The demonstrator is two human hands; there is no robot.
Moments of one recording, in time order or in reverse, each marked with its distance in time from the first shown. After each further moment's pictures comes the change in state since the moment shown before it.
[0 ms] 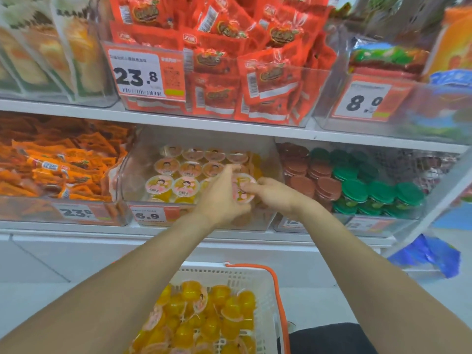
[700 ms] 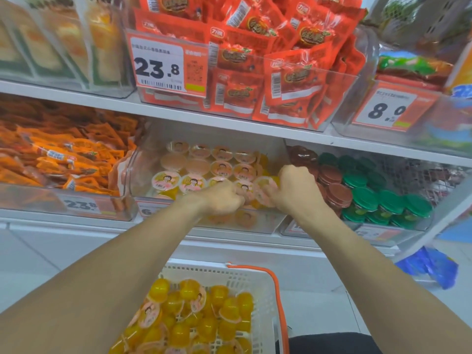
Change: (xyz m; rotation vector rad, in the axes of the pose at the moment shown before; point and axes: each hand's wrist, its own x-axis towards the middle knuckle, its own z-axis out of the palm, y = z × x) left_hand 0.025 -0.028 -0.020 0.073 -0.476 -0.104; right_hand -0.015 -0.024 0.005 -0.898 0.608 -0.021
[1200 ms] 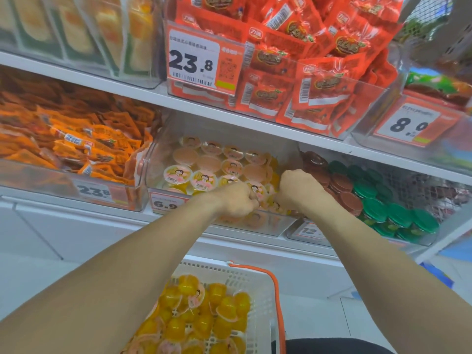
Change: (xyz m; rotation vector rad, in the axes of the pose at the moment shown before) left_hand 0.003 -0.016 0.003 0.063 0.013 0.018; right_hand 0.021 -0.025 -0.002 -0.344 -0.315 -0.022
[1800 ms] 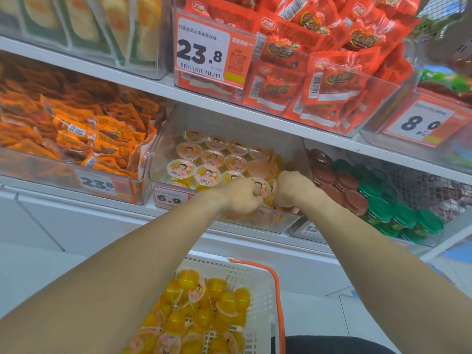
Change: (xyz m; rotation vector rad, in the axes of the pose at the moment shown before) left_hand 0.000 0.001 0.003 -0.022 0.035 0.028; right_hand 0.015 -0.015 0.009 0.004 -0.175 0.022
